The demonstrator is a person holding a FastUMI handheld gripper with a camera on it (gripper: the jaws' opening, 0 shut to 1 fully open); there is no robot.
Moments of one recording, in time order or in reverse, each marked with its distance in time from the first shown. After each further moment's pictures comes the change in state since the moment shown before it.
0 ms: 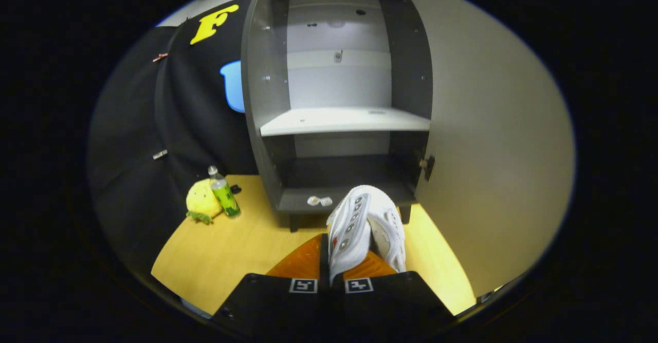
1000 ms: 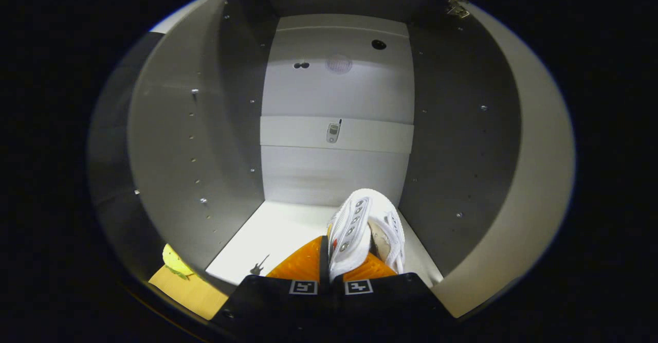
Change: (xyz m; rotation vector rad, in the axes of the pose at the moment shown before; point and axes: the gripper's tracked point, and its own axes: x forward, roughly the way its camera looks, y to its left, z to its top) arm 0.184 -0.031 0.246 -0.090 -0.191 0.039
